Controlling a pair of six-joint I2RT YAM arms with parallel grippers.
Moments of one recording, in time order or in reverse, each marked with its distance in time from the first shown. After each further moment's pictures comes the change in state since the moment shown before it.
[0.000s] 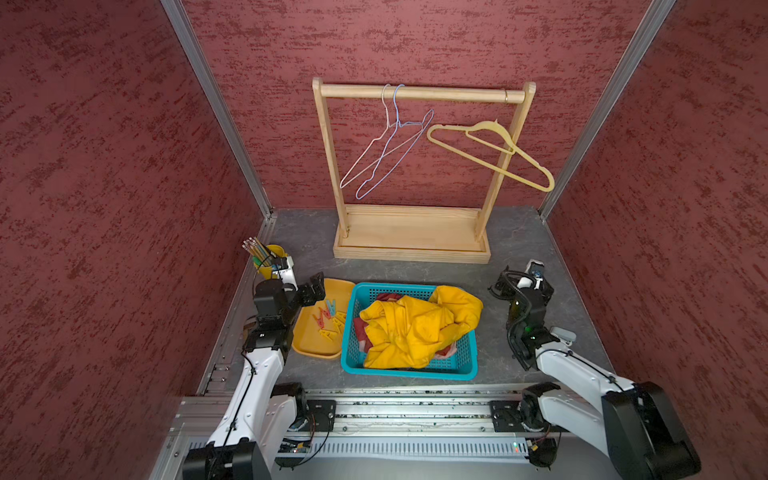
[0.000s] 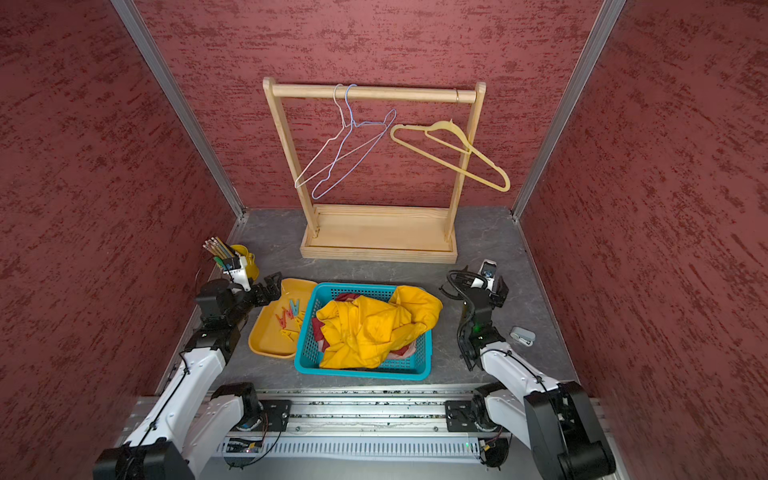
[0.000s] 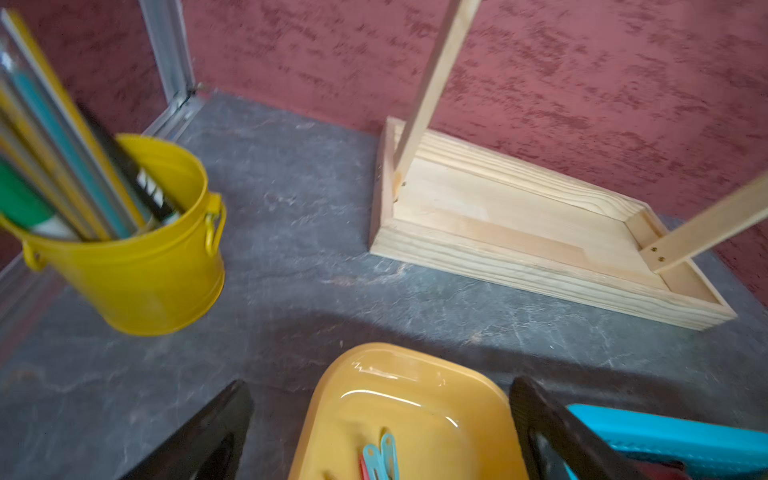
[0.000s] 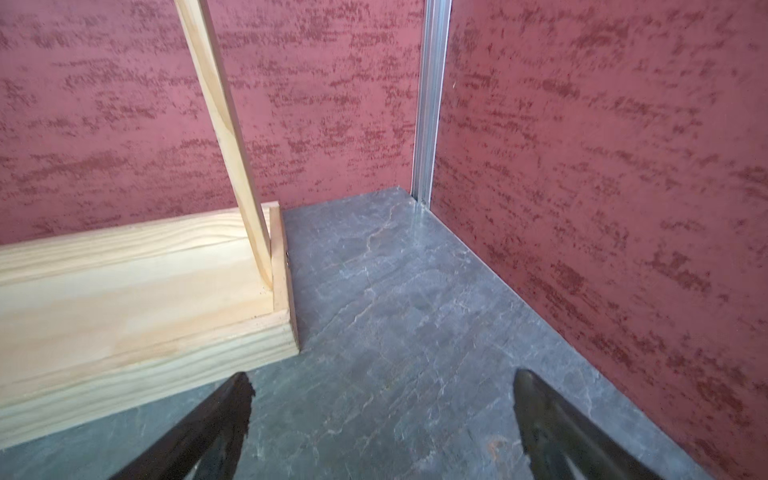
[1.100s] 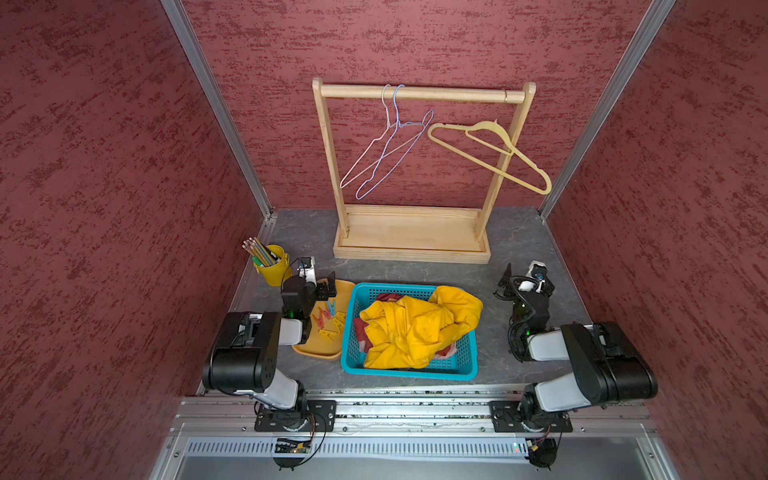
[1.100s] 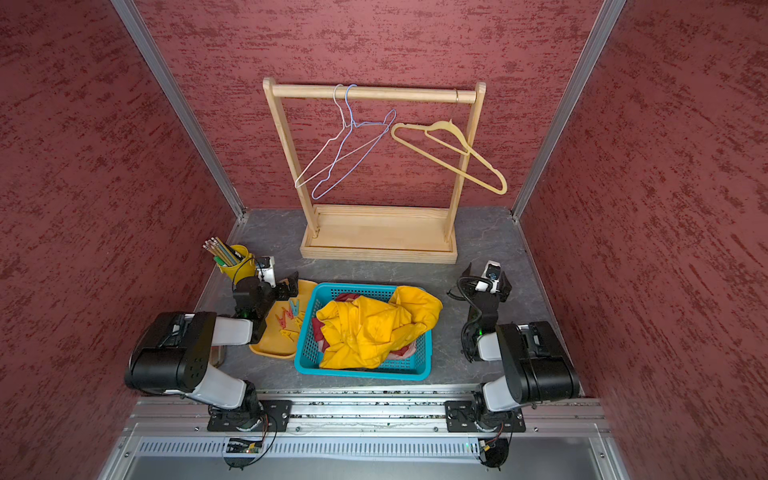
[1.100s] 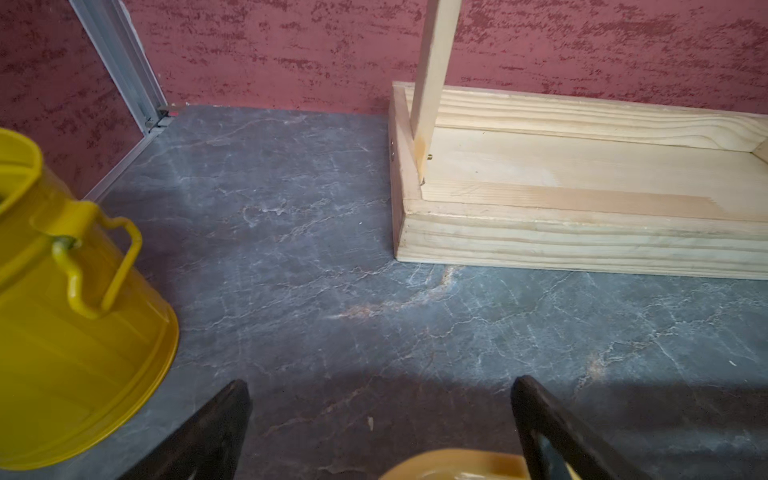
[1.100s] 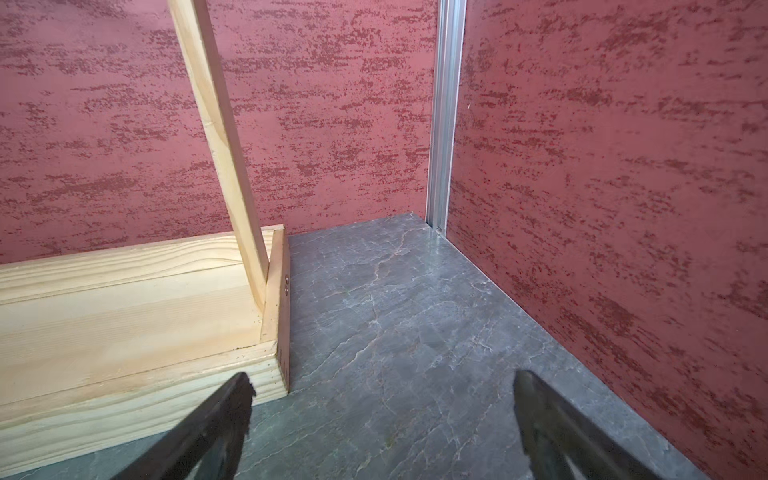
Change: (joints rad) left arm -0.097 0.690 -0.072 0.824 -0.123 0.177; right arm -0.180 0.399 -0.062 0.617 -0.247 -0.068
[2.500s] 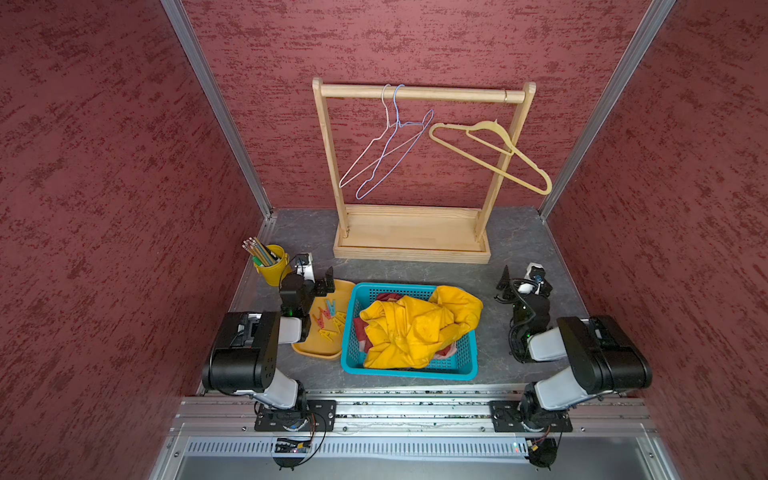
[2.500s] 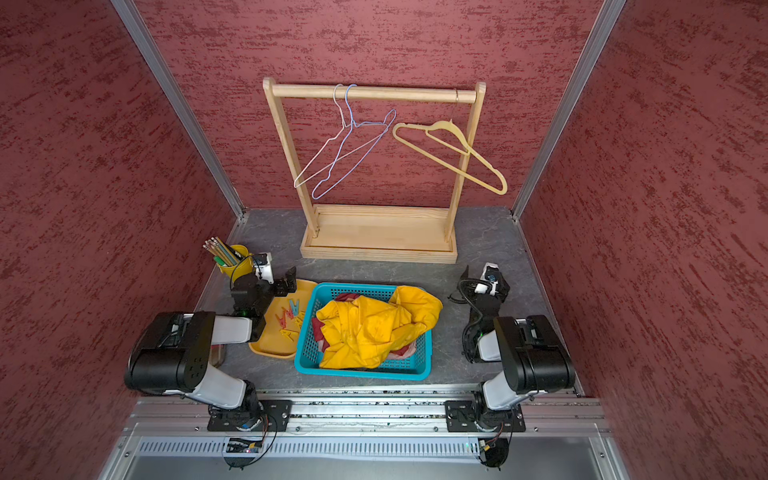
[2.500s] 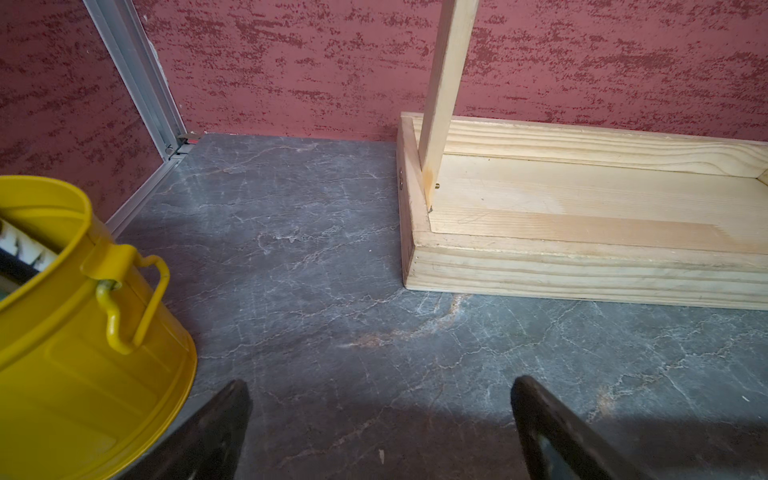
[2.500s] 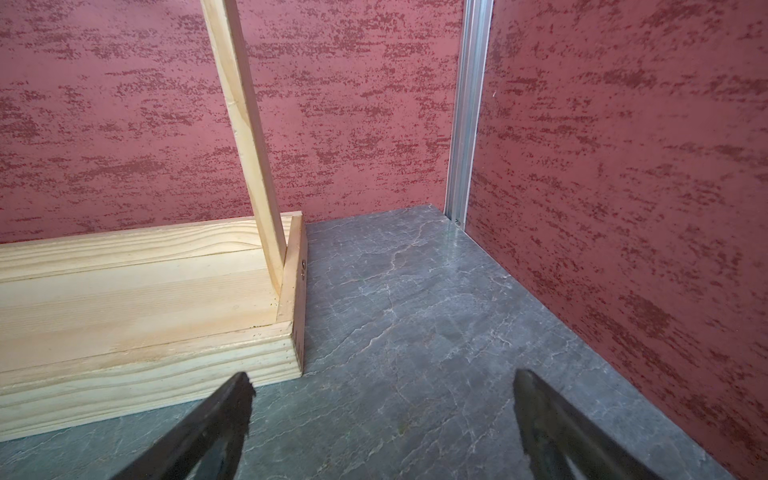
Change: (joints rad) left arm 0.011 -0.001 0.018 0.022 -0.009 0.001; right arm -0.026 0.057 -0.023 0.070 -0.082 -0.002
